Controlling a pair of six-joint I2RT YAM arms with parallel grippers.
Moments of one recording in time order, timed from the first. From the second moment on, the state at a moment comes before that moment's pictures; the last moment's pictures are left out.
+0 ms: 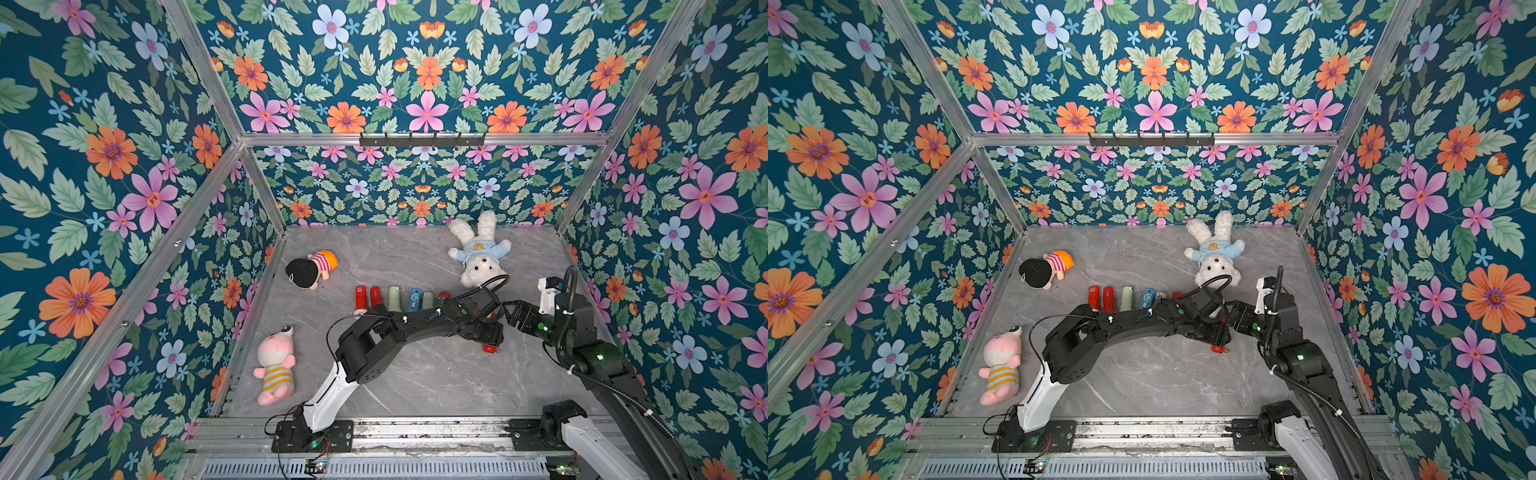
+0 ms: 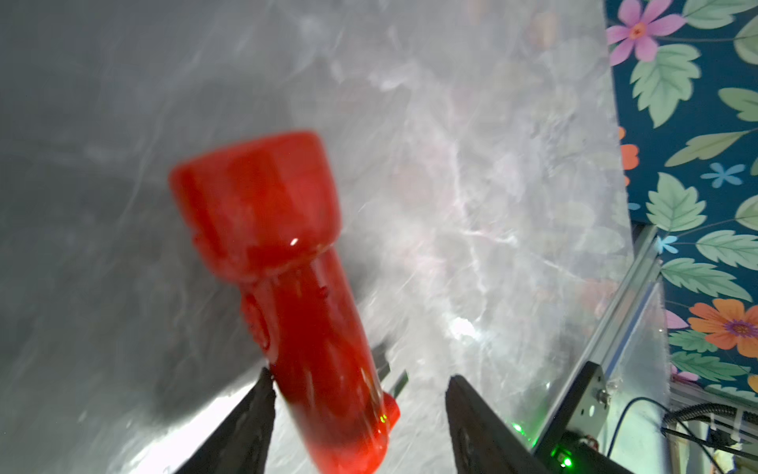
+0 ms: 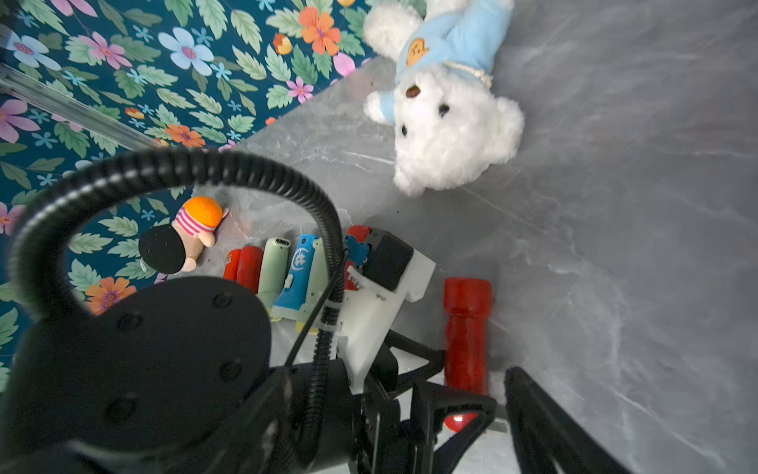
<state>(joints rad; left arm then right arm) -1.10 2.22 1.71 -0.41 0.24 -0.67 0.22 0.69 0.69 -0.57 -0.14 0.55</state>
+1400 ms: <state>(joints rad) -0.87 1.62 1.31 -0.39 0.04 -0.12 0.28 1.03 0.71 -0.76 -0.15 0.56</state>
